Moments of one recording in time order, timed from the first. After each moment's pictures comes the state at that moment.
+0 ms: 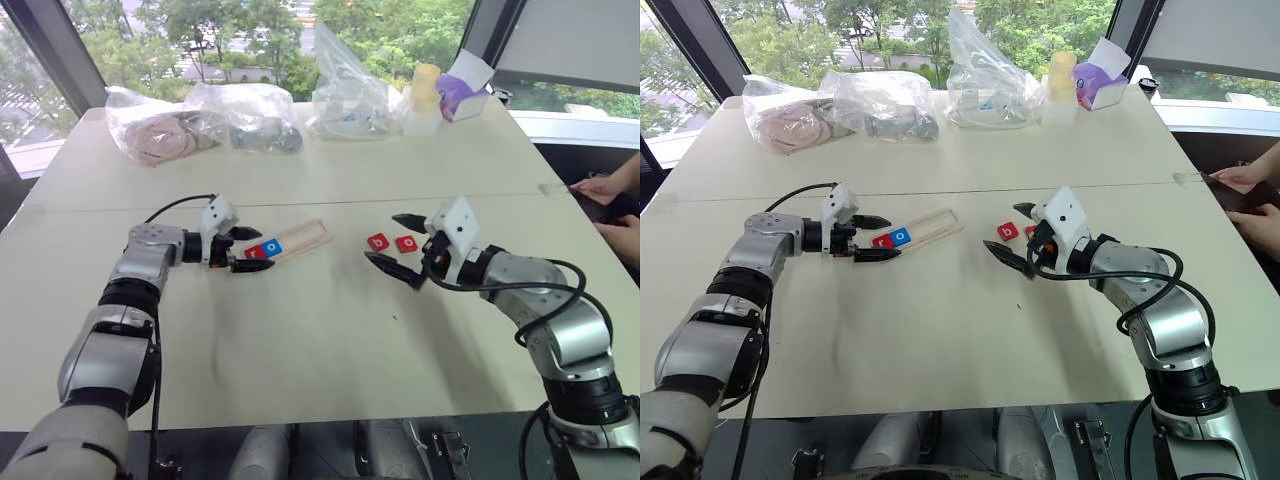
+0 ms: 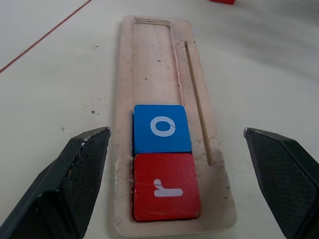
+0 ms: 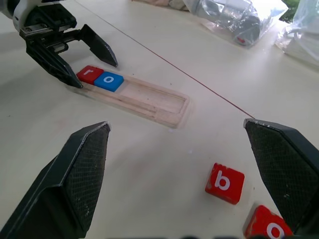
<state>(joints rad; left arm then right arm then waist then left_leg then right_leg) -0.86 0.55 -0.13 0.96 -0.15 0.00 -1.31 -0.32 -0.61 -0.01 -0.40 0.38 0.61 0.68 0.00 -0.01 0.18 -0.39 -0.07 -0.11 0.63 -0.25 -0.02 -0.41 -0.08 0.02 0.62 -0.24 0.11</state>
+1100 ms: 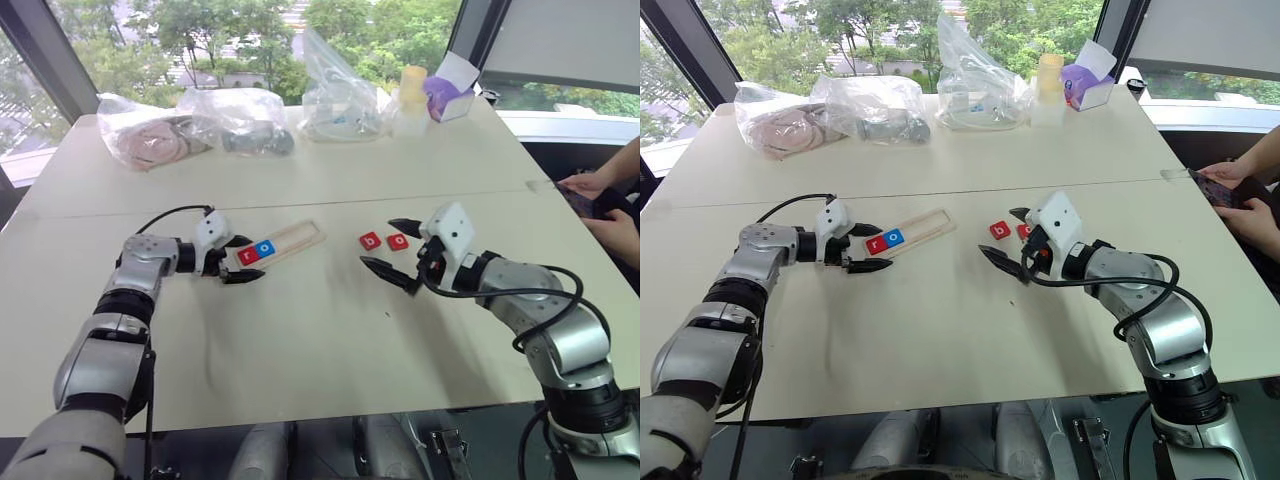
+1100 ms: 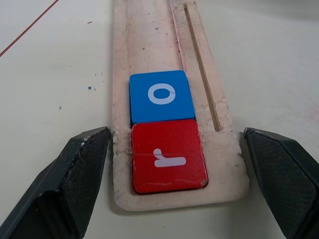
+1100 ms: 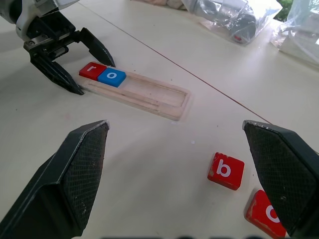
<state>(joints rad) -0.82 0.57 -0.12 1.04 -0.07 -0.18 -1.25 -0.31 -0.60 0.01 -0.44 0.40 0.65 0.65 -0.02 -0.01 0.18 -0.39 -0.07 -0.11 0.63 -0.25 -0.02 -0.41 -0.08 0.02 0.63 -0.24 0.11</state>
